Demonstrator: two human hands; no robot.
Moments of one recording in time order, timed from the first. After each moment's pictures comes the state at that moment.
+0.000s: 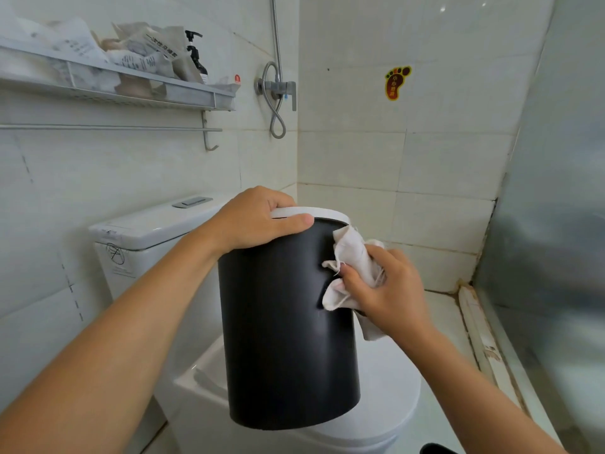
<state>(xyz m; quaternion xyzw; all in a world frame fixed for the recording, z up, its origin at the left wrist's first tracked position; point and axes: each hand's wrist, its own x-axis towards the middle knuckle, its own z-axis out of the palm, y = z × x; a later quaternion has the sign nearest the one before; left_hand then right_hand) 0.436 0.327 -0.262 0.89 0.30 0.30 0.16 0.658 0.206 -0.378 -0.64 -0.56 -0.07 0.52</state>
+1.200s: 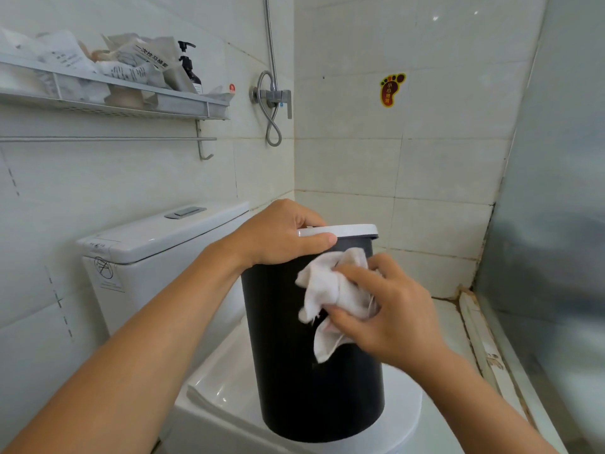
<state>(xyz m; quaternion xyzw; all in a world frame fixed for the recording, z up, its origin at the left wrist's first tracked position) 0.475 0.316 -0.264 0.90 0.22 0.29 0.22 0.653 0.181 -0.366 -0.55 -0.68 -0.21 0.43</state>
